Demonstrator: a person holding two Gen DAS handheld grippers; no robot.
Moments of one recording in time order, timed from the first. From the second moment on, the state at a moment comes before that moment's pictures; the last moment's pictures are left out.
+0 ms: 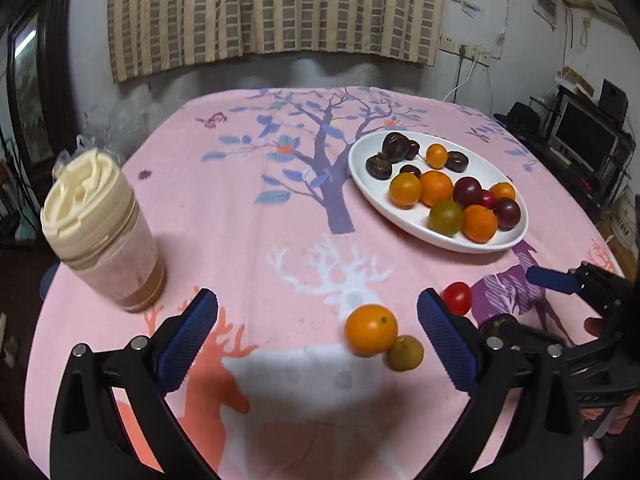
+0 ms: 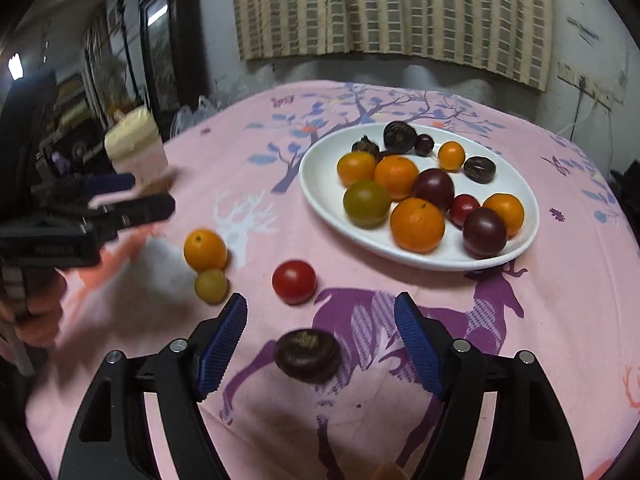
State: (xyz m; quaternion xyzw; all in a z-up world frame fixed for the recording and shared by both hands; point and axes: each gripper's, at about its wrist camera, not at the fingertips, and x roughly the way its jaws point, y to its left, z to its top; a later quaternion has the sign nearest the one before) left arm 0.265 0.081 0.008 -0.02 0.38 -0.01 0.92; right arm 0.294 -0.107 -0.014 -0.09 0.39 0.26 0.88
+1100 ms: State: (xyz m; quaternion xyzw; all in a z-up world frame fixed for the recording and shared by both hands) left arm 0.256 0.035 -0.041 -0.05 0.48 -0.11 0.87; right arm 0.300 -0.136 -0.015 -0.03 0.42 0.23 0.88
